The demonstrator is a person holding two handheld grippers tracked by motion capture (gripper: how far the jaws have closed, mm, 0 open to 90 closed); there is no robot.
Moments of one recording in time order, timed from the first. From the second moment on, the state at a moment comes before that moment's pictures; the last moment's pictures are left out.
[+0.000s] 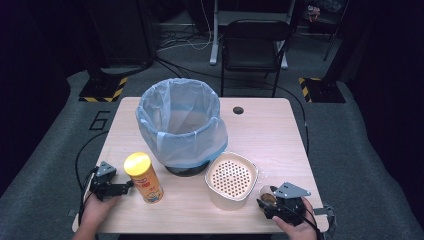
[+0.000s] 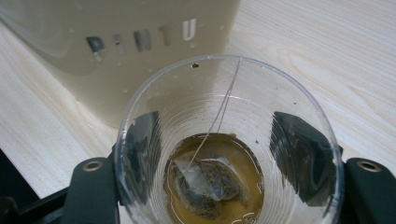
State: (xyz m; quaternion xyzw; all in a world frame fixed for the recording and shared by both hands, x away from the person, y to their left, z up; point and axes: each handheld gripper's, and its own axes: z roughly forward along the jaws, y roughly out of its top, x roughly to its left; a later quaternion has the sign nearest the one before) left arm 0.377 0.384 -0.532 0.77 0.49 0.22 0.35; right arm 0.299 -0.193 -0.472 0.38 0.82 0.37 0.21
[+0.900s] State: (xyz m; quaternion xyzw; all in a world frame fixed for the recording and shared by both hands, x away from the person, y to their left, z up) left arm 0.377 0.384 -0.532 0.77 0.49 0.22 0.35; right arm 0.335 -0.219 -0.451 0.39 0.82 0.37 0.21
